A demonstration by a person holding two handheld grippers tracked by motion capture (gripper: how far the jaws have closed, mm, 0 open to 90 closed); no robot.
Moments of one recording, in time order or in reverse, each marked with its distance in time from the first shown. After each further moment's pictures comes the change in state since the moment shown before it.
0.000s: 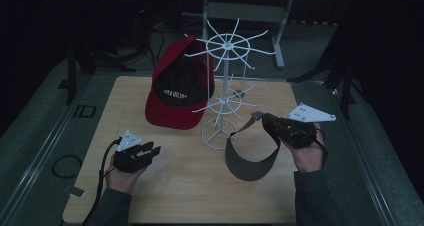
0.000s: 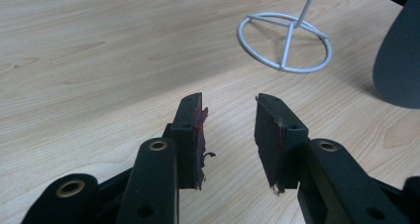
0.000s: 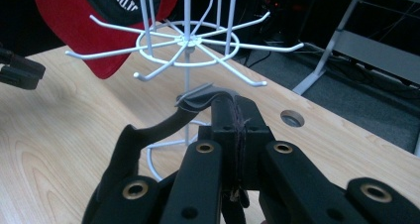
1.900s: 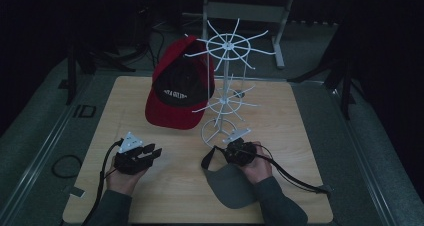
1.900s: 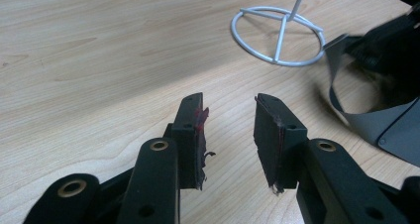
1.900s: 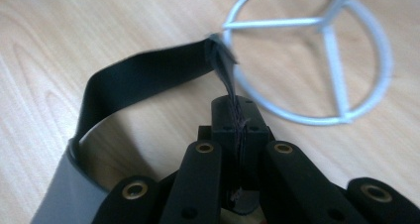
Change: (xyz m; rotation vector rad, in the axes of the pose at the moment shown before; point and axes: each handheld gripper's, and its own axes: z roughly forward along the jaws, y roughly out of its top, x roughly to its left) left arm -0.004 -0.002 0.000 0.015 -0.014 0.018; right arm 0.081 -0.070 0.131 0.488 0.134 -0.091
